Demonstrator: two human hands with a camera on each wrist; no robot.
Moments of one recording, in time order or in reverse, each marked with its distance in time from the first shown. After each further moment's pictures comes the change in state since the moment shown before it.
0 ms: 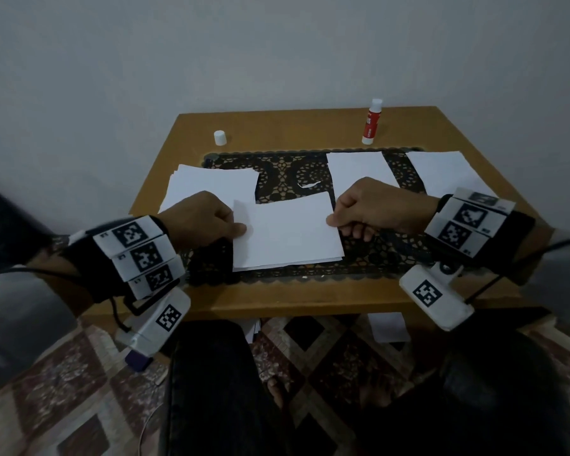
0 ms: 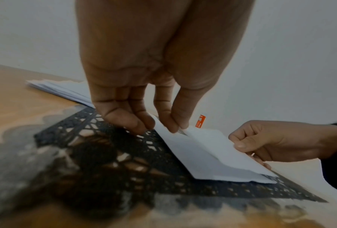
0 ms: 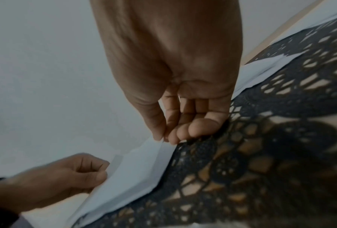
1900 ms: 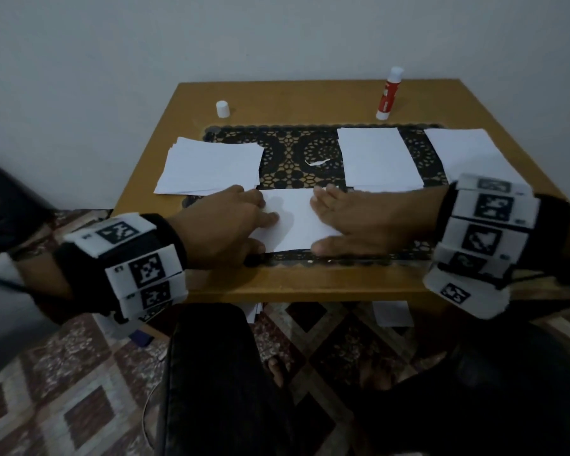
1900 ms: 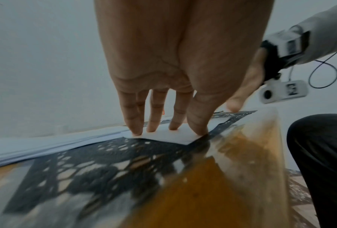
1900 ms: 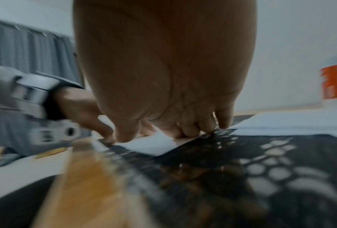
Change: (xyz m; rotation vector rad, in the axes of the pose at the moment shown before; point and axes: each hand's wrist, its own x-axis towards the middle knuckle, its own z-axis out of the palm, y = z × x) left_hand -0.019 0.015 0.023 0.708 -0.088 0.450; right_hand -0.014 -0.027 0.030 -1.048 -0.454 -0.104
